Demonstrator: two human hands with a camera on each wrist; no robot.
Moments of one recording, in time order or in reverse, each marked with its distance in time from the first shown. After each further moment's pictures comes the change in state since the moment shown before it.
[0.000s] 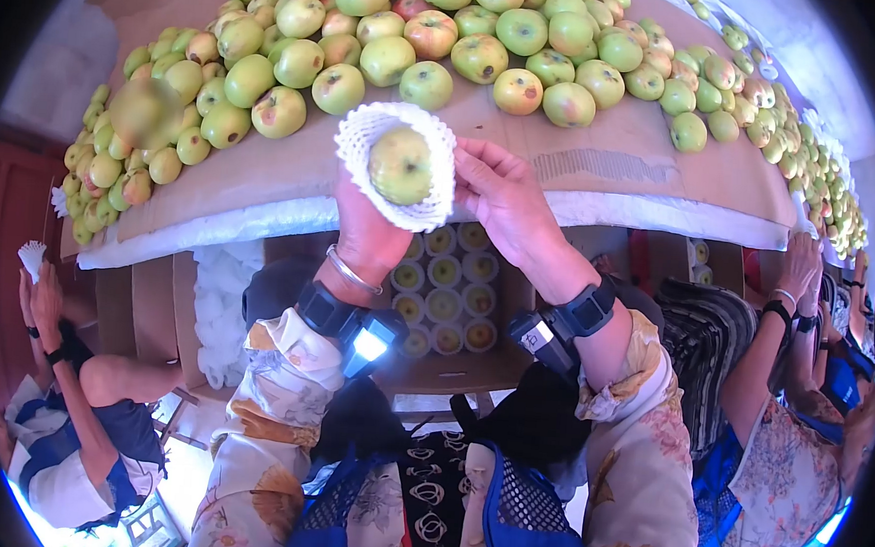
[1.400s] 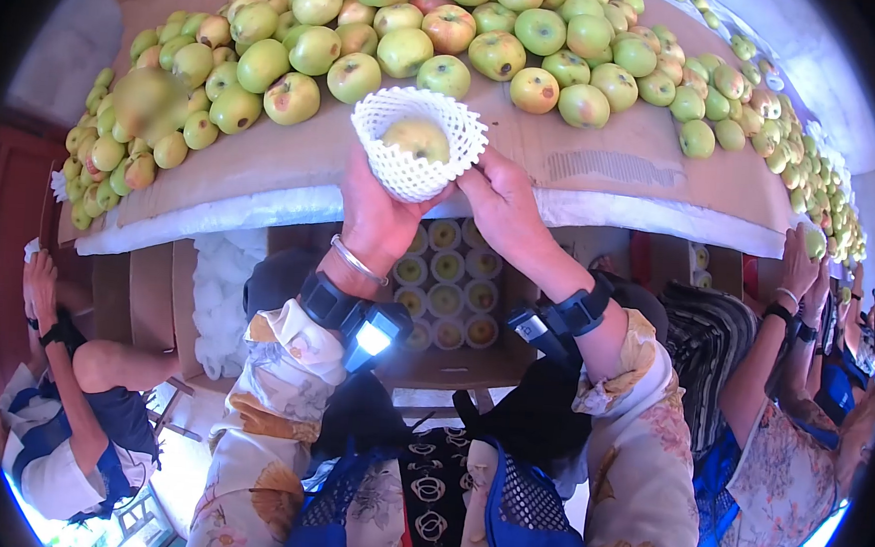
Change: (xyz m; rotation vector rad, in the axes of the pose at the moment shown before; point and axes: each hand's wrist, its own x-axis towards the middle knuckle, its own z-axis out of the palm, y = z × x) left_hand -0.003 0.014 -0.004 0.030 0.003 -0.101; right_hand 0.000 0.014 0.006 -0.785 -0.041 -0.347
